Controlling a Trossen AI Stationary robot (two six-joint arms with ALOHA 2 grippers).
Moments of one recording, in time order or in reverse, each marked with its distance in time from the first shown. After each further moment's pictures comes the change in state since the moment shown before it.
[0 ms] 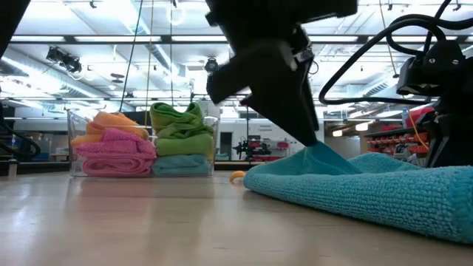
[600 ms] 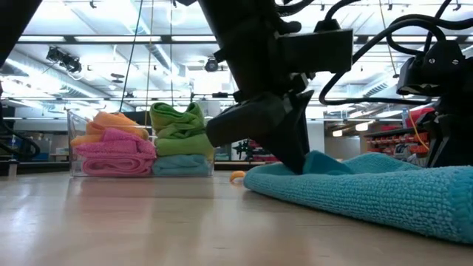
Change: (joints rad) left arm 0.043 0.057 0.000 -0.027 -0.027 0.106; right arm 0.000 0.000 0.000 0.000 0.000 0.004
